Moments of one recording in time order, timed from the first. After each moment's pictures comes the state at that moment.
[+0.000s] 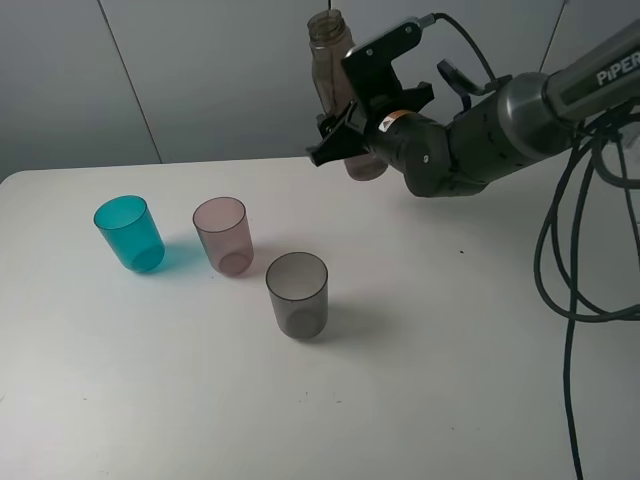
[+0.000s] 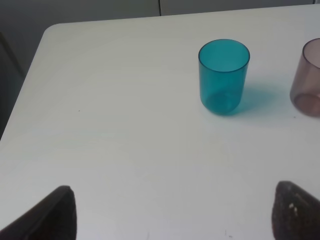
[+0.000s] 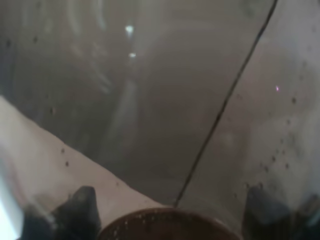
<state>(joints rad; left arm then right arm) 0.03 0.00 -0.51 0.03 1.09 0.03 0.59 2.04 -1.05 0.37 -0.66 -0.55</state>
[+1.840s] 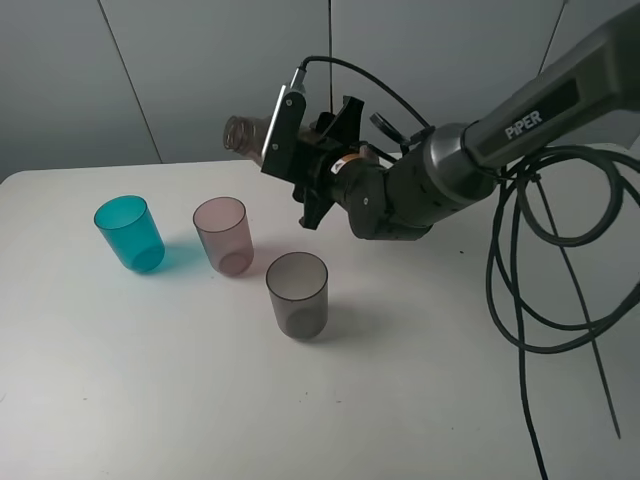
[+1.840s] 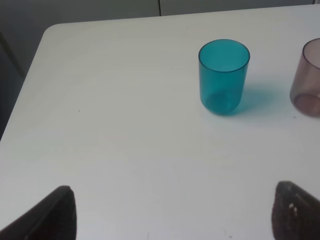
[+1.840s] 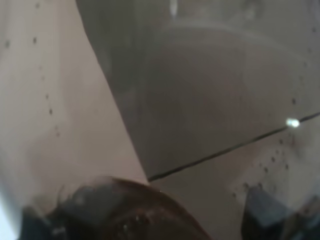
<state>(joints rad) 0.03 0.00 -0.51 0.03 1.09 0.03 0.73 2.16 -1.10 0.56 -0.69 -1.36</state>
